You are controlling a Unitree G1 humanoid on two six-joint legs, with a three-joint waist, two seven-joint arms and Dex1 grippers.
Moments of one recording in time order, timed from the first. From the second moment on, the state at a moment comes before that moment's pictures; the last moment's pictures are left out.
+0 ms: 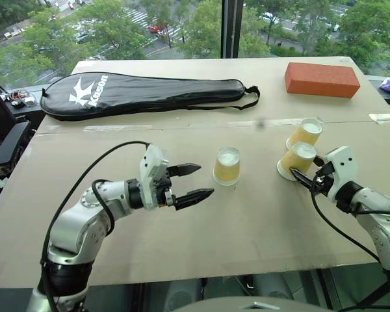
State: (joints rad) left arm -0.10 0.62 0.10 -0.46 -0.67 0.67 -0.92; right arm -0.05 -0.60 -0.13 -0.34 0.39 0.50 0.51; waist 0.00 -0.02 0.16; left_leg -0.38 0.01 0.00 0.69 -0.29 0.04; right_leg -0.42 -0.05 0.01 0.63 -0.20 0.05
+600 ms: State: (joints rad) left arm 0.23 0.67 0.28 -0.57 -0.75 0.60 -0.95; right arm -0.10 -0.60 0.06 -0.39 0.39 0.45 0.72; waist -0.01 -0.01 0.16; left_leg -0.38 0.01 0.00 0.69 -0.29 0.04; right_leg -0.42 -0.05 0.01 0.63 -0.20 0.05
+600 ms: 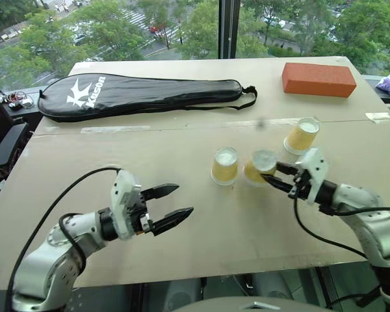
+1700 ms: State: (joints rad) left arm 0.18 0.71 0.27 -0.66 -0.79 0.55 -0.91; right arm -0.23 -0.66 -0.18 -0.35 0.52 0.47 0.78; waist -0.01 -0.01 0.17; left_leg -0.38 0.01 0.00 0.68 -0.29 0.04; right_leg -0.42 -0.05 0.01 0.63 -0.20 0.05
